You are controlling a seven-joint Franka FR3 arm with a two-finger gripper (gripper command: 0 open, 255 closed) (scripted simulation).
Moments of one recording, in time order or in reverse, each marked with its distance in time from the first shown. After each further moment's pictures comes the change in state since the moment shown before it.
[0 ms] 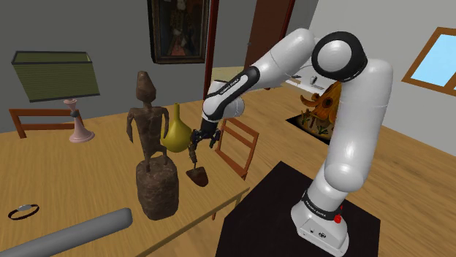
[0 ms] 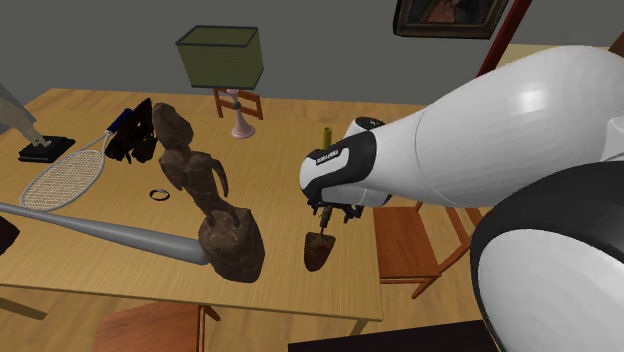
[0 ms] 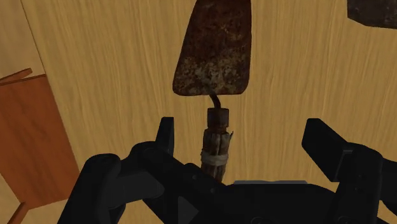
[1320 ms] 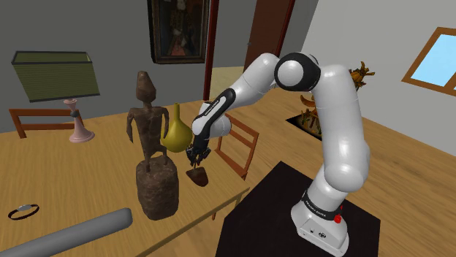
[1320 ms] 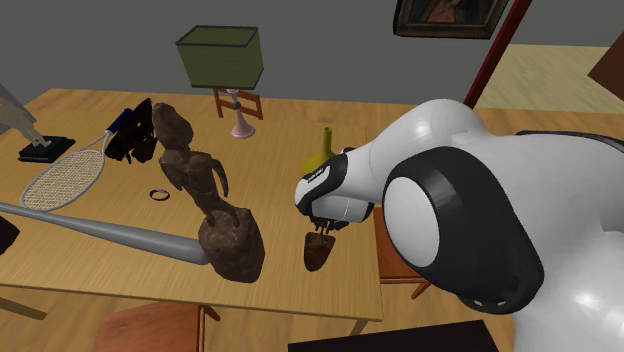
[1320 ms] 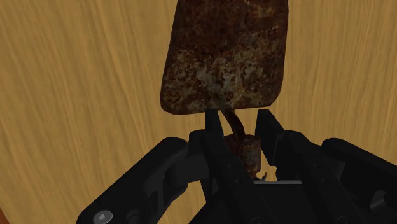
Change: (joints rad) arm 0.003 0.334 0.017 0.170 0.042 0.141 -0.007
